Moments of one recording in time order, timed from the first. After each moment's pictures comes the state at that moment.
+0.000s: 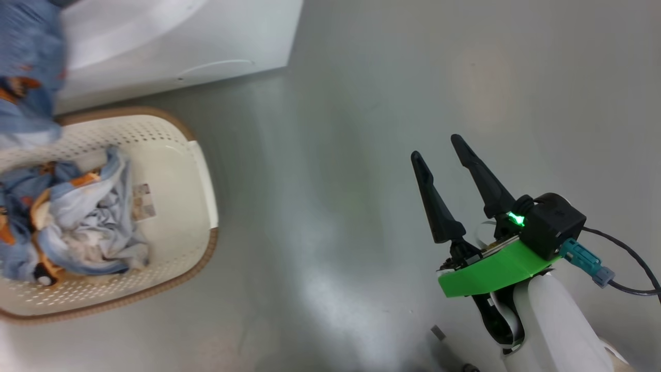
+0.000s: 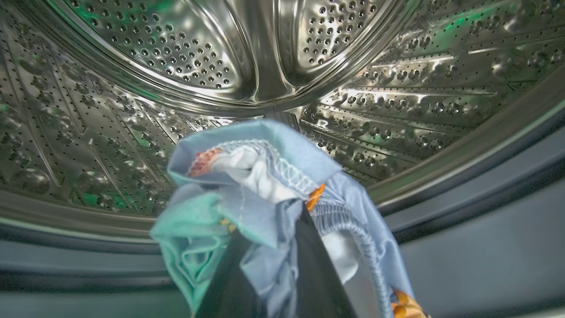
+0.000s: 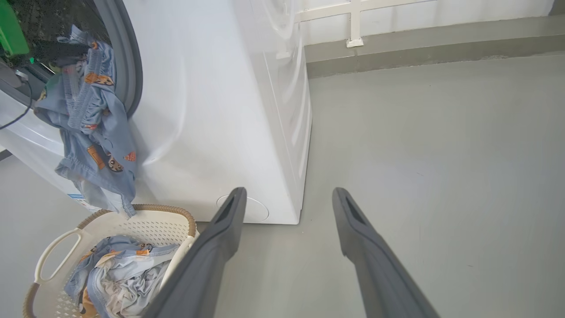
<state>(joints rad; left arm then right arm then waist) -1.27 0.47 -0.26 0.77 -0.51 -0.13 0.24 -0.35 -0.05 0.22 0.08 0.26 0.13 -0.25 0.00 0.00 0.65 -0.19</state>
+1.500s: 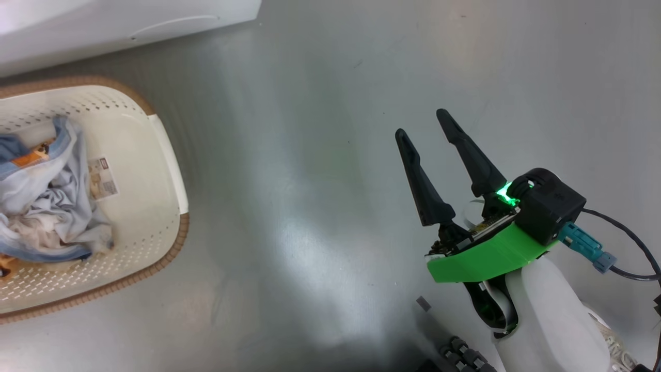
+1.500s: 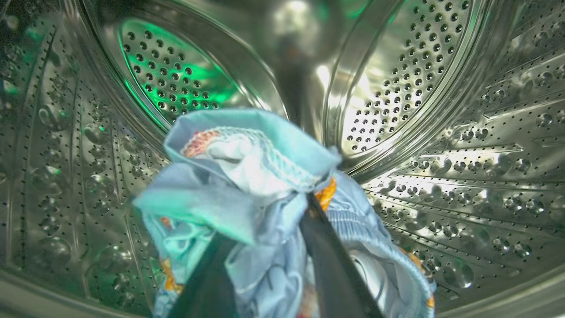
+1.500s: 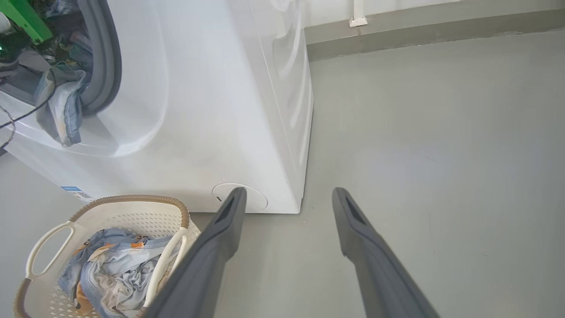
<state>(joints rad) -1.56 0.50 -0.25 1.03 -0.42 -0.09 -0.20 -0.42 -0.05 0.27 0.05 0.30 0.13 -0.25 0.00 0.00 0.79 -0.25</state>
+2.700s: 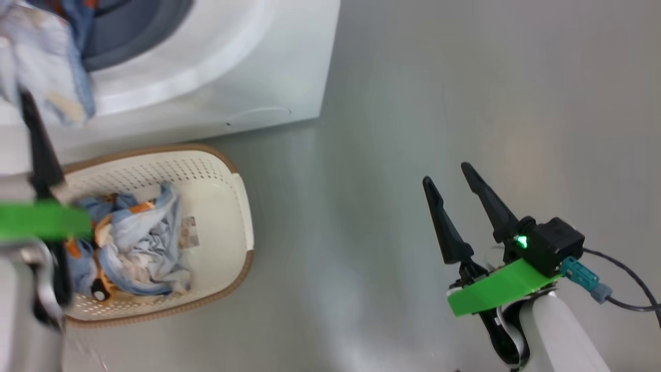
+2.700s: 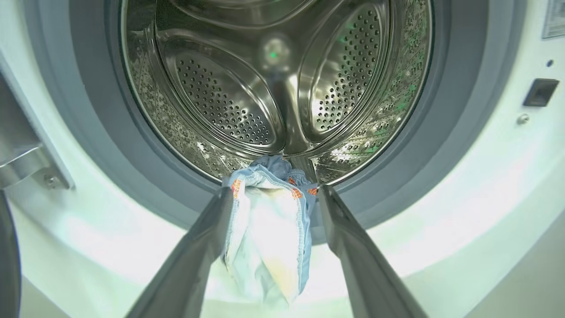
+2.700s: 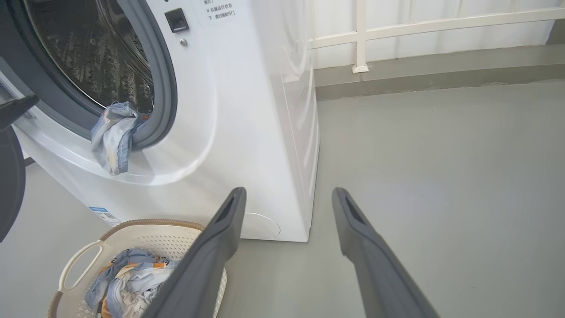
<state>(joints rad) -0.56 0.35 -0.12 0.27 -0.42 0.14 -0.25 -0.30 -0.05 0.18 0.12 0.24 0.13 -0.25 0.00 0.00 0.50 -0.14</state>
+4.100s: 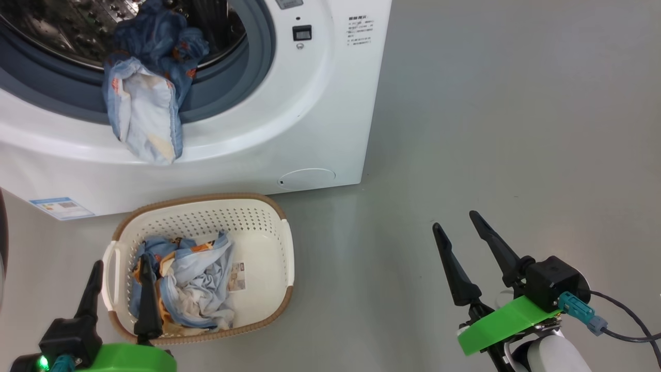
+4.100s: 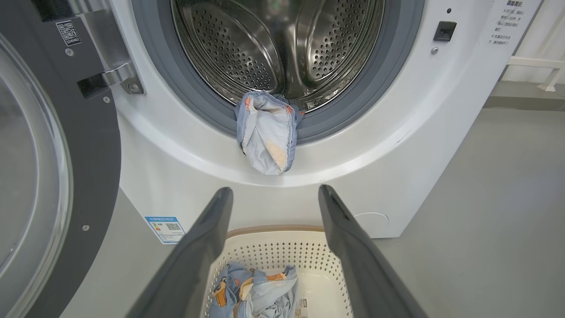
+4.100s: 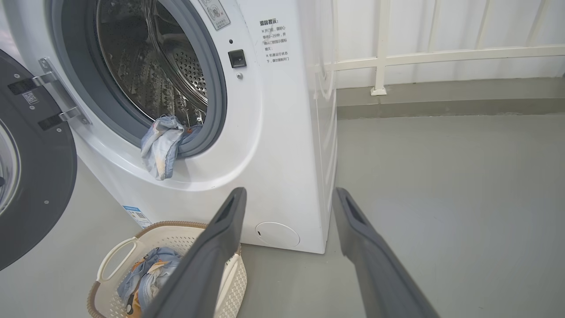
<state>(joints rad) -0.05 0.27 -0.24 0.04 -0.41 0.24 -0.20 -0.16 -0.05 0.14 0.12 0.19 0.13 -0.21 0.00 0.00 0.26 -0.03</state>
